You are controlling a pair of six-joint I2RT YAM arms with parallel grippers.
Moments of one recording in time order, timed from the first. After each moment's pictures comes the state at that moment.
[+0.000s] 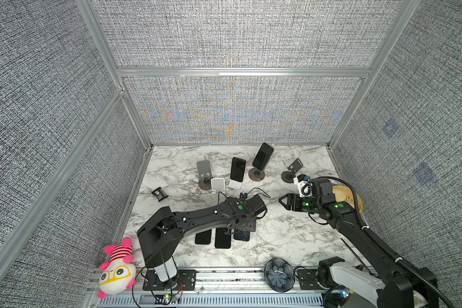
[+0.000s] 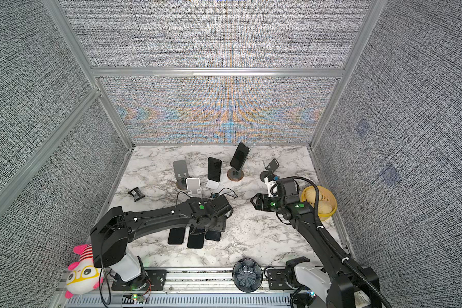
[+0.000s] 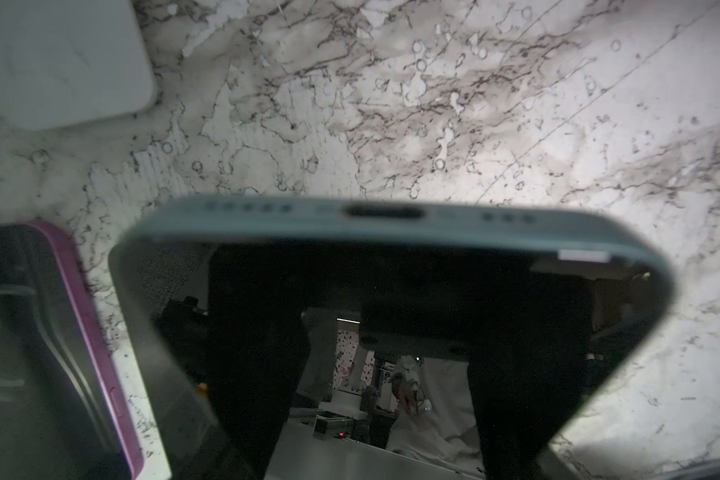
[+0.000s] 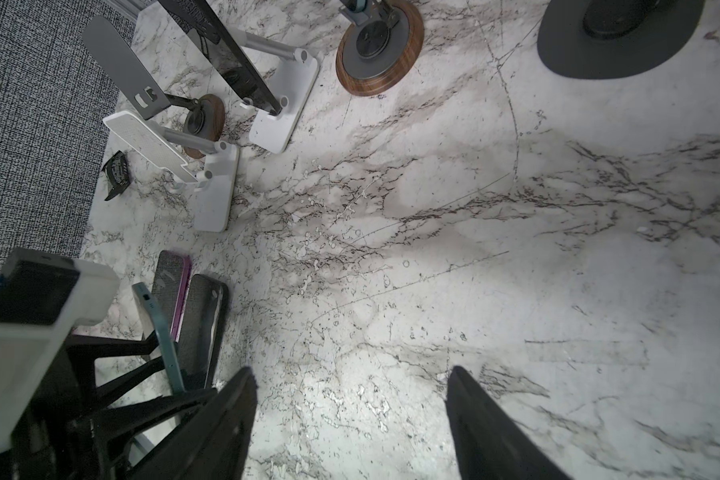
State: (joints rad) left arm -1.11 1.71 1.21 -0.82 -0.15 -0.92; right arm 0.24 1.05 0.73 -0.50 -0.36 0.34
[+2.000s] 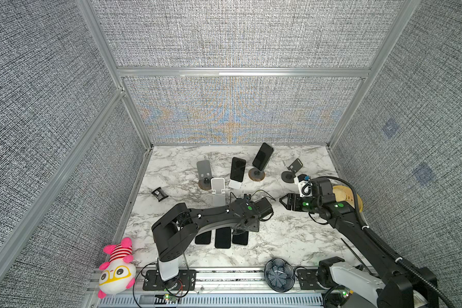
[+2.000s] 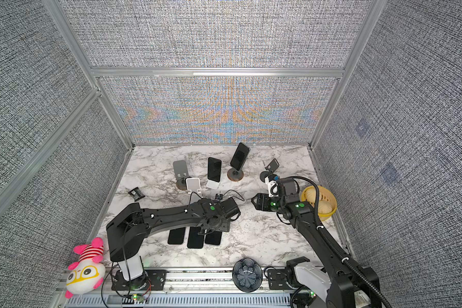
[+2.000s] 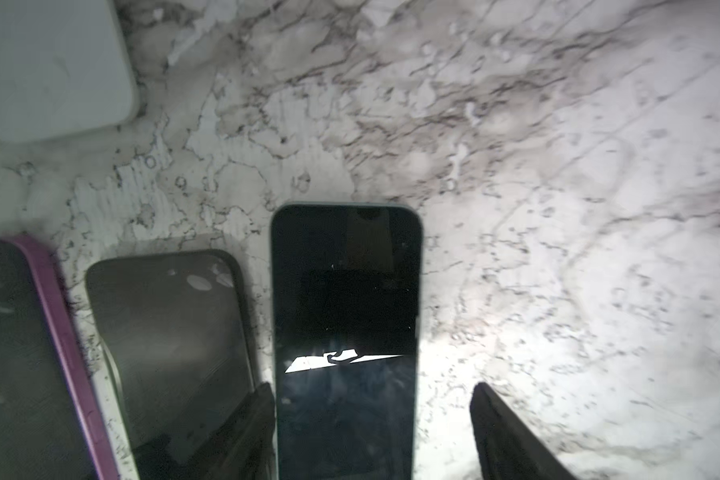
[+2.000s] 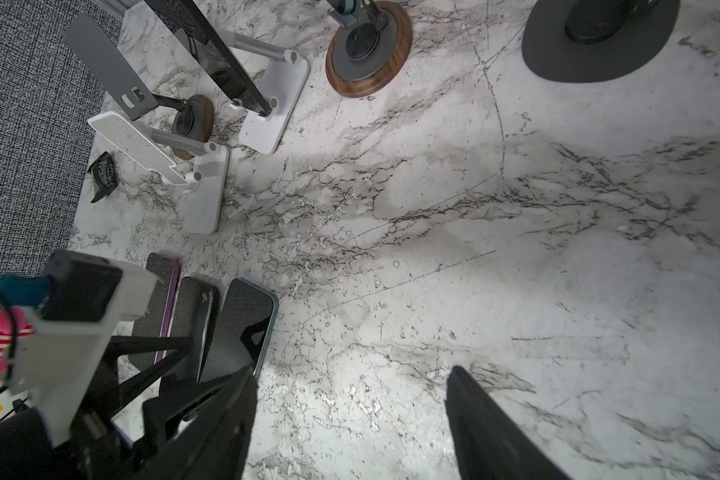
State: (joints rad) left arm -1.15 1.81 1.29 -0.83 -0.23 -0.95; right arm 0.24 1.05 0.73 -0.51 -0.33 0.33
